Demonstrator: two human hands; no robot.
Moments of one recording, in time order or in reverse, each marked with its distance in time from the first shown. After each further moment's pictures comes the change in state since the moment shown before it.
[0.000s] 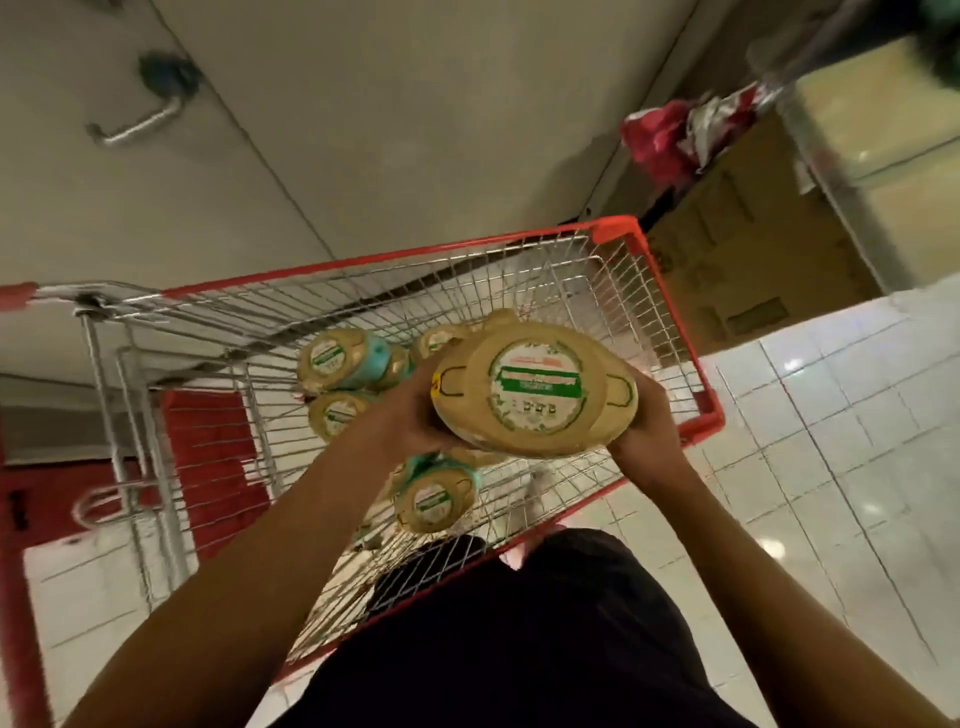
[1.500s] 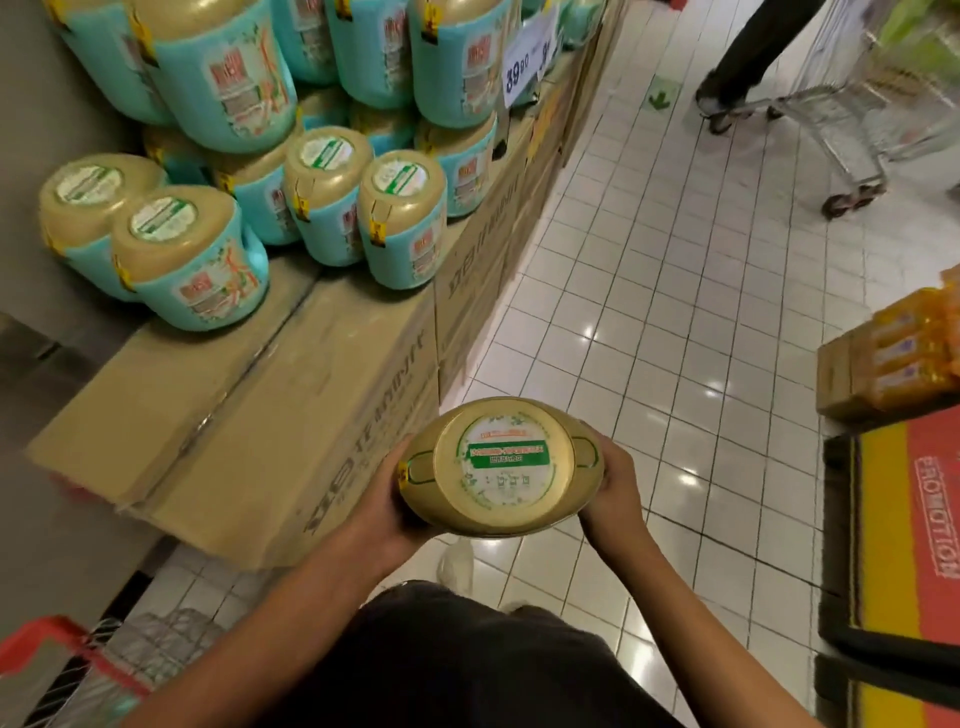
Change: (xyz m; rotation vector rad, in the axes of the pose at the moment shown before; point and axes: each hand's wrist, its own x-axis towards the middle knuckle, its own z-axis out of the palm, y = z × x) left_hand 0.289 -0.172 0.764 0.511 -0.310 -0.028; right_hand -0.119 -0.021 -0.739 -0.053 0.832 0.019
